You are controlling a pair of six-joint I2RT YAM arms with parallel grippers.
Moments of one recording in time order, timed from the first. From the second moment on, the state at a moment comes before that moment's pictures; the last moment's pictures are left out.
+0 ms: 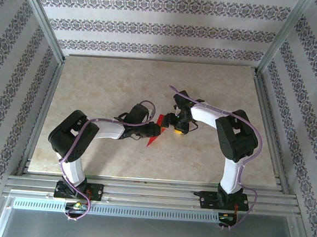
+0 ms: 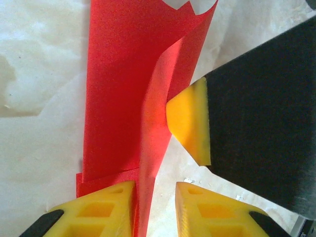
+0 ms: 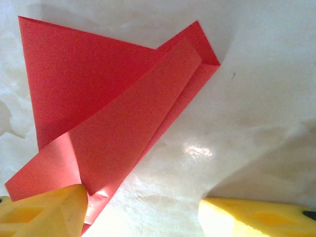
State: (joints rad) left arm -0.61 1.79 0.84 0.14 0.38 -0.74; right arm 0.47 1.95 1.21 -0.60 -0.33 0.62
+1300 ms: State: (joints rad) left arm -0.59 1.81 0.82 0.15 0.39 -0.72; right arm 0.45 1.92 1.21 -0.59 -0.41 0.58
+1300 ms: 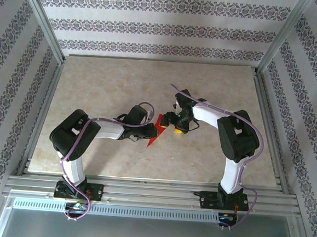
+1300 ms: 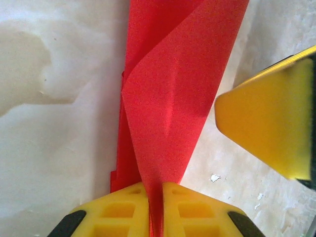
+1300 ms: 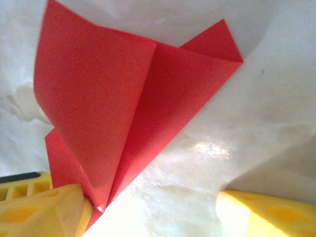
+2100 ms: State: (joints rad) left arm -0.56 1.87 0.94 -0.02 0.47 -0.73; right arm 0.42 1.73 0.91 -0.08 -0.62 0.60
